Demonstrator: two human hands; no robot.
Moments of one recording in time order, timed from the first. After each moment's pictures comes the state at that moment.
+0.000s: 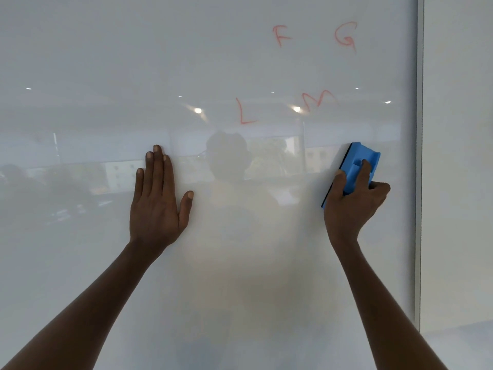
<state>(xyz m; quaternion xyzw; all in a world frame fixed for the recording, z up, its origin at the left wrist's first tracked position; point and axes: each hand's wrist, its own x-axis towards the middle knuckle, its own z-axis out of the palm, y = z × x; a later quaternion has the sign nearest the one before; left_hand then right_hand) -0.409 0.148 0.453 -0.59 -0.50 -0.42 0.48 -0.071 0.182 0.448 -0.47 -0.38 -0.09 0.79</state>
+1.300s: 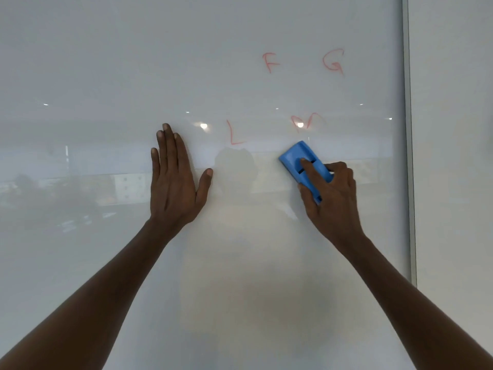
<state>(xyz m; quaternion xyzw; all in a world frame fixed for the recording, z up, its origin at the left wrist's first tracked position) -0.346 0.157 0.521 -0.58 -0.49 -0.48 0.45 -0.041 0.185 0.481 -0.35 -0.64 -0.33 0.60</state>
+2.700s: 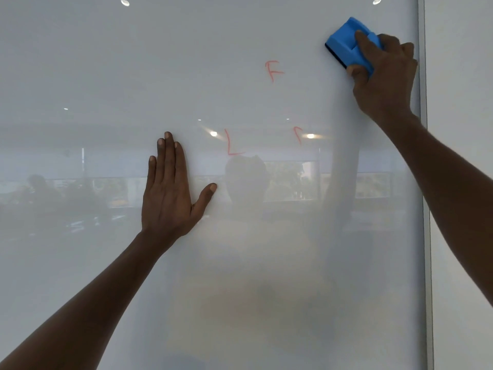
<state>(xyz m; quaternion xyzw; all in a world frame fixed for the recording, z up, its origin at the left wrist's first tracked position) -0.345 0.170 0.521 -0.55 -0.49 -0.46 0.50 0.036 0.214 0.705 -0.37 -0.58 -0.37 0.62</state>
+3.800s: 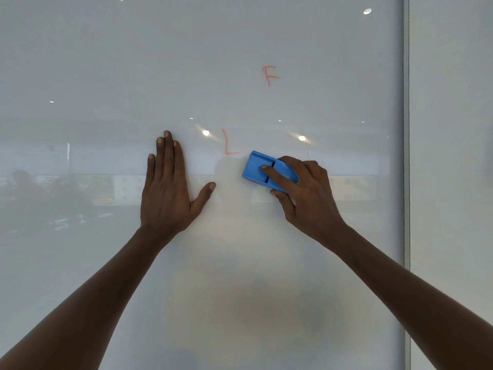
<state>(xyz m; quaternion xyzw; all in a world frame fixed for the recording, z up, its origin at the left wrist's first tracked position) -0.342 0.168 0.519 -0.54 -0.50 -0.46 0.49 -0.053 0.191 0.525 -0.25 -0.71 -0.42 0.50</state>
